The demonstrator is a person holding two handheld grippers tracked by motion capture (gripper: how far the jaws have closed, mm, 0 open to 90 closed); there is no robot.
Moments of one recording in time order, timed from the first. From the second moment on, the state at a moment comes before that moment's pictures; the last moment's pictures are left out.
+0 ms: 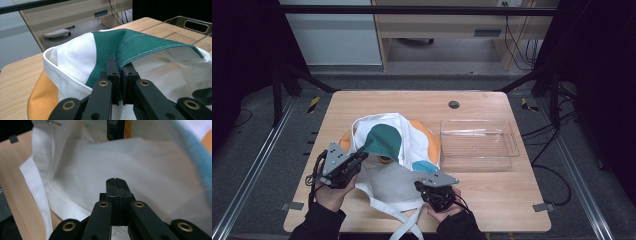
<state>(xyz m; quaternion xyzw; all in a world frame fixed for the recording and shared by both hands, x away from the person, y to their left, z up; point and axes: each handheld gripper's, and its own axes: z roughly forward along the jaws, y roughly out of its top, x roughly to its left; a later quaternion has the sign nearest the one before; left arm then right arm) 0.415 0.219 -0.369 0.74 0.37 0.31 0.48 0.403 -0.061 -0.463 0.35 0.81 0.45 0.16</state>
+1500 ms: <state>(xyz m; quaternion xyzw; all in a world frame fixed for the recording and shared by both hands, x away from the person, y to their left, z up) 0.430 0.214 -0.333 0.71 0.38 0.33 0.49 0.403 -0.038 -0.502 0.36 0.85 0.36 0.15</state>
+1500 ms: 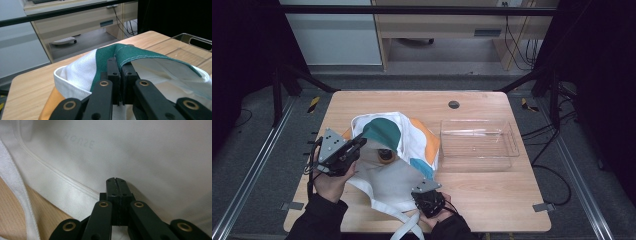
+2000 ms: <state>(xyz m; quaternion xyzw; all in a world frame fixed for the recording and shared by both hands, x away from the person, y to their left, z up) 0.451 0.202 -0.318 0.72 0.38 0.36 0.46 0.405 -0.036 -0.501 0.36 0.85 0.36 0.15</state>
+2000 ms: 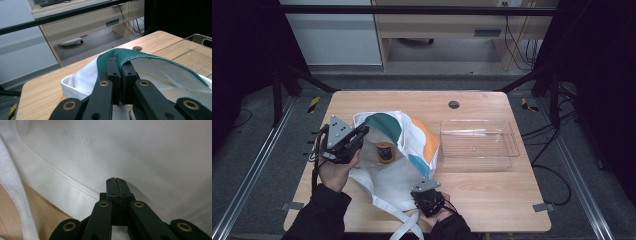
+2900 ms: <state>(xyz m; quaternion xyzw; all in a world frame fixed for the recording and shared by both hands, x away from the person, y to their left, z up) 0.512 0.195 -0.329 0.73 0.41 0.36 0.42 0.408 -0.029 -0.502 0.35 0.85 0.37 0.15</state>
